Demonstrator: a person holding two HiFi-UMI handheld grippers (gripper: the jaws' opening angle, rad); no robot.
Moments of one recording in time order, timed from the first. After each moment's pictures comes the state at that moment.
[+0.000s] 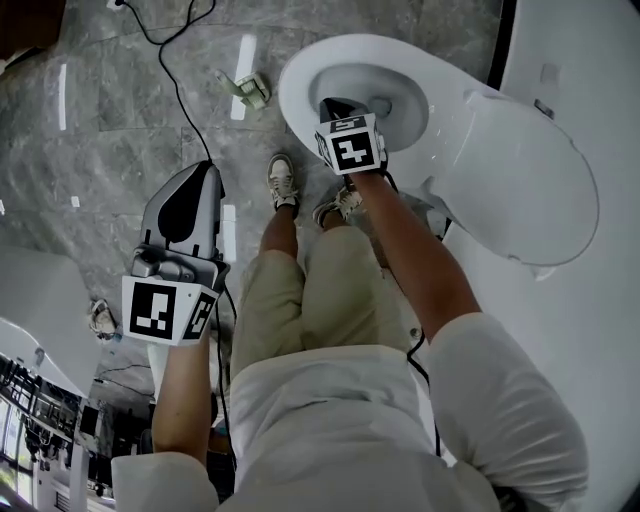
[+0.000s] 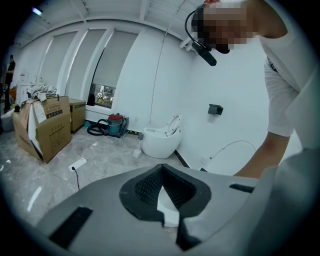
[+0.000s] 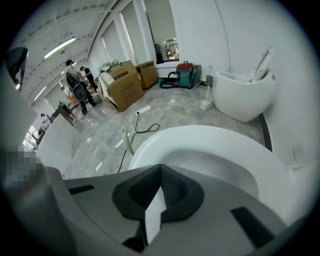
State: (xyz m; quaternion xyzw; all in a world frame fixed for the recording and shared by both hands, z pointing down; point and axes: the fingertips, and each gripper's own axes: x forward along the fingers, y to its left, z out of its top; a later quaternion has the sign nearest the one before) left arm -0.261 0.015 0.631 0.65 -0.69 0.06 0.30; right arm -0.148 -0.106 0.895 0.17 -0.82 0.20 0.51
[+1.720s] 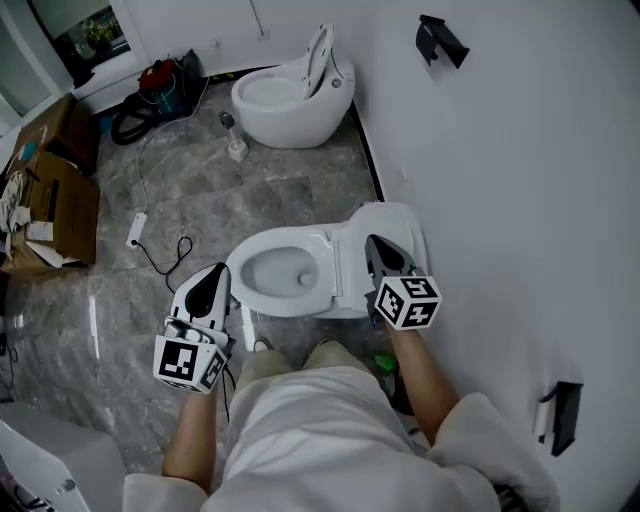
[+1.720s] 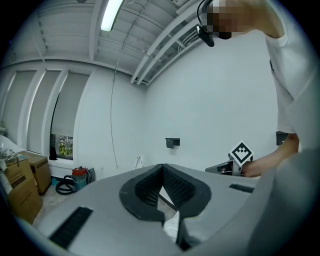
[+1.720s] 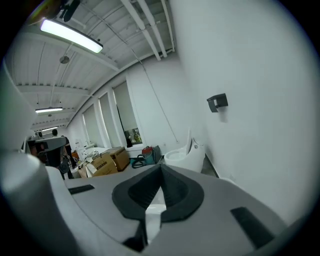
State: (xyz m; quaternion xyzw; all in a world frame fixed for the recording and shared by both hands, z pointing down) left arm -0.036 -0.054 0.301 0.78 -0.62 0.03 0.05; right arm 0.195 -0.199 0.397 0.42 -0.88 0.19 0.11
